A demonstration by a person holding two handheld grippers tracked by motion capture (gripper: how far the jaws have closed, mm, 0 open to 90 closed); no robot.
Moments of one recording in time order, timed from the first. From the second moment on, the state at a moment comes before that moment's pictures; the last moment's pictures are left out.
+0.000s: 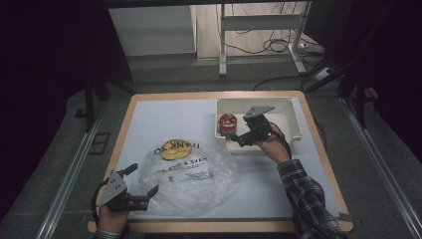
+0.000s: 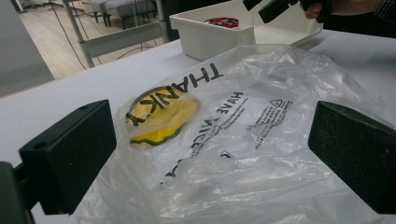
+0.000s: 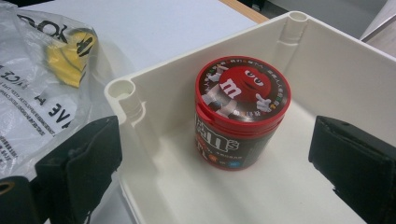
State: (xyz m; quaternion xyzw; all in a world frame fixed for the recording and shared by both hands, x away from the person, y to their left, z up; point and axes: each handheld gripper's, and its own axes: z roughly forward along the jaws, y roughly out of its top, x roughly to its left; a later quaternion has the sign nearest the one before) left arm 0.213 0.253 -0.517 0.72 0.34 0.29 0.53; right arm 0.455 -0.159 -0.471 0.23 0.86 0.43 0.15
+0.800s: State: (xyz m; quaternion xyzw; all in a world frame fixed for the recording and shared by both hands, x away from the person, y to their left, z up) left arm 0.212 0.253 -0.517 0.72 0.34 0.29 0.53; right arm 0.438 -0.165 -0.471 0.24 0.86 0.43 0.16
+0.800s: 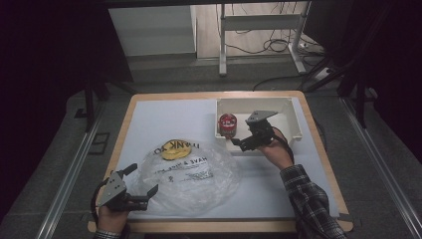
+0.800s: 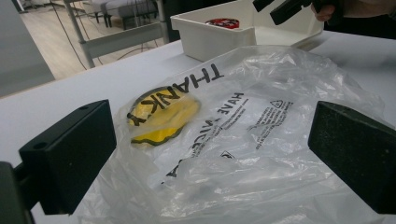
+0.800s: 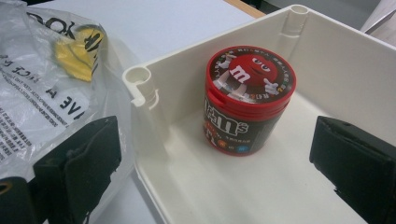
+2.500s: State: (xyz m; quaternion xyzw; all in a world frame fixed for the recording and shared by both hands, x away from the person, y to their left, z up) left arm 0.212 0.254 -0.516 0.72 0.34 0.29 0.53; right arm 0.398 -0.180 -0.470 0.24 0.85 0.43 0.17
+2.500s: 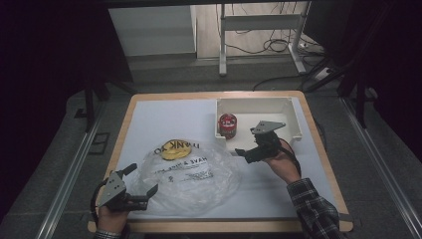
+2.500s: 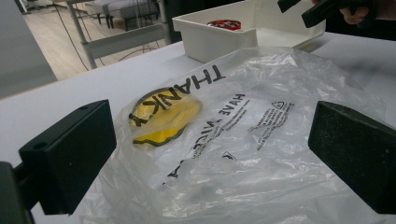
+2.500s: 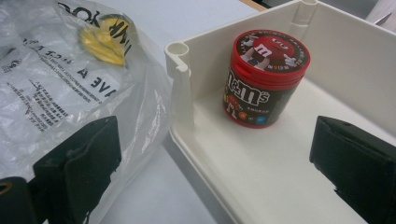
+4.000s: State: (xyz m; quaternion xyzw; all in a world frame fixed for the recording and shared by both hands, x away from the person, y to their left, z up) left arm 0.212 0.253 -0.517 0.72 0.34 0.29 0.53; right arm 0.361 -0.206 -0.468 0.24 0.85 0.44 0.18
